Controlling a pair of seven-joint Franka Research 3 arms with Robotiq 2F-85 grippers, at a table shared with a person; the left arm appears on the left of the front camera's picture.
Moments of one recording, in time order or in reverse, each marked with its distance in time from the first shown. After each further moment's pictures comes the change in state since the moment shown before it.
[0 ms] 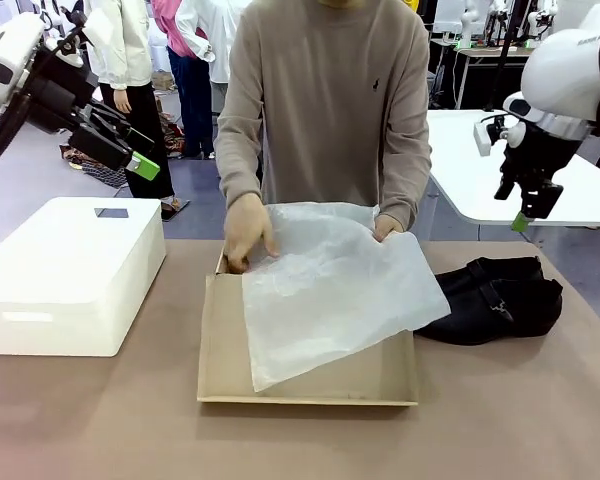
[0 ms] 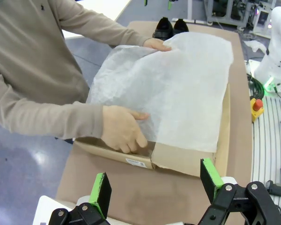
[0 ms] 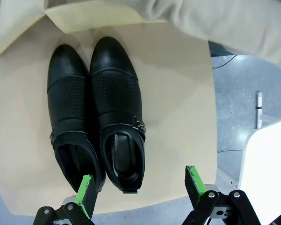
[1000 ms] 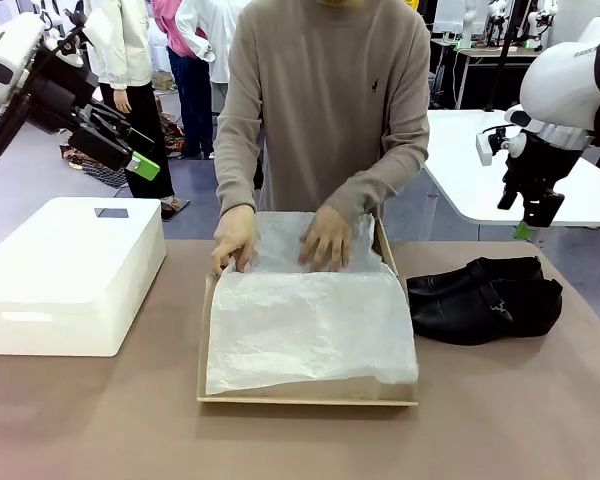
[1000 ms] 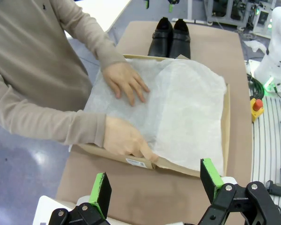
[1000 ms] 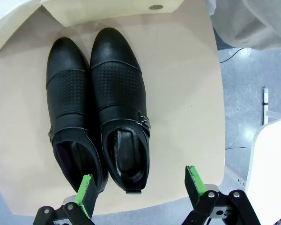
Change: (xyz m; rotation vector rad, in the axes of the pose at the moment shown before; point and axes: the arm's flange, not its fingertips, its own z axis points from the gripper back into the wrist) left arm 0.000 0.000 0.000 0.000 0.000 0.000; right arm -0.007 -0.002 -0.012 0.022 0.008 -0.019
